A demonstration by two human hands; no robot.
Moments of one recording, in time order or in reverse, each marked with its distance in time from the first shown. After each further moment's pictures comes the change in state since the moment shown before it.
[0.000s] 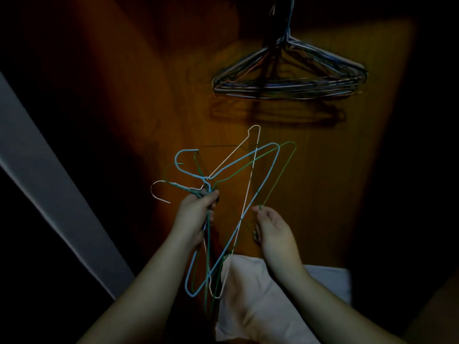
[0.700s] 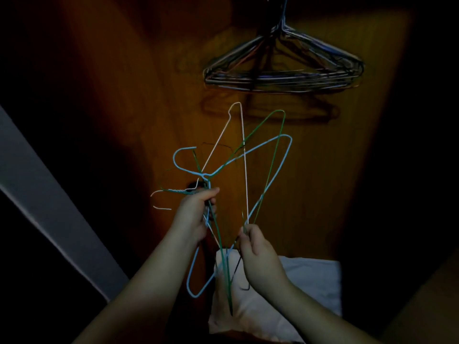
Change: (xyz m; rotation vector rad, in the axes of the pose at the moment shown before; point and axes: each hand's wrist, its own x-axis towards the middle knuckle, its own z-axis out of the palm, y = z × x) left_hand 0.007 -0.007 0.017 -0.228 -0.067 -0.194; right_hand -0.017 0.032 -0.006 -0.574 -0.172 -0.090
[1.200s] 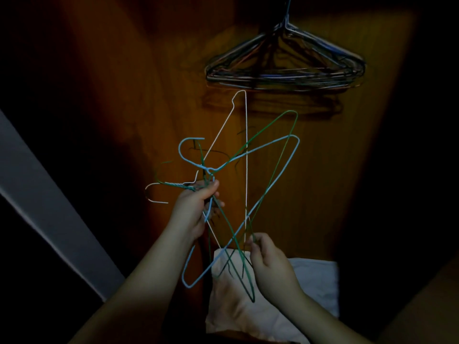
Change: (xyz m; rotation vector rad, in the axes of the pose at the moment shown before) left_hand 0.001 0.006 -0.002 0.045 -0.060 0.129; right_hand -0.008 0.016 -0.015 -0.164 0.011 -0.006
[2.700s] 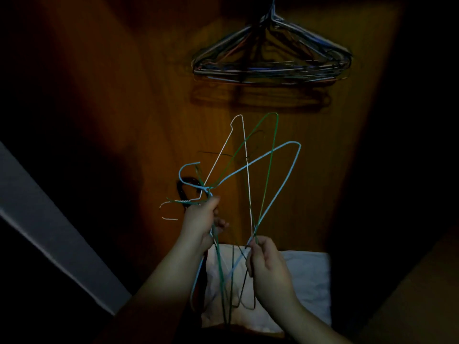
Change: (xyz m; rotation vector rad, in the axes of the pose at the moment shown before) left_hand -0.012 -0.041 0.026 0.078 0.208 -0.150; right_hand -0.017 0.015 0.009 0.242 0.168 0.172
